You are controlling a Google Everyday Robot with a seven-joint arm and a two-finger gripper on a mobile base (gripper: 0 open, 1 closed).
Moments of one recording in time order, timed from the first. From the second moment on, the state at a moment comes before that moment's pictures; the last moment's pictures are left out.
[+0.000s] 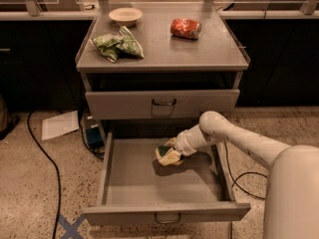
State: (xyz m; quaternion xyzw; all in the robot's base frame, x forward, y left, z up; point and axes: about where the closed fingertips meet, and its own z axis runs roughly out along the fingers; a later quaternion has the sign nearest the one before) arm 0.638 -0.033 0.468 -0.57 0.73 0.28 0.25
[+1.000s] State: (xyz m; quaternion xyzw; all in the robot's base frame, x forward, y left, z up) arm 0.687 -0.047 0.654 -0.58 0.73 0.27 0.23
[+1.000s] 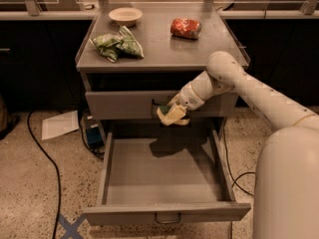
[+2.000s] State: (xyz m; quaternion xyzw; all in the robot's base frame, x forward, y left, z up) arm 0.666 -0.064 0.723 -0.61 0.72 0.25 0.23
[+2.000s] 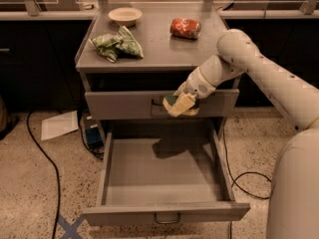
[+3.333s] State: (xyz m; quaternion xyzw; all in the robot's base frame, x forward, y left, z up) arm 0.722 -0.064 0.821 -0.63 0.69 0.24 0.27
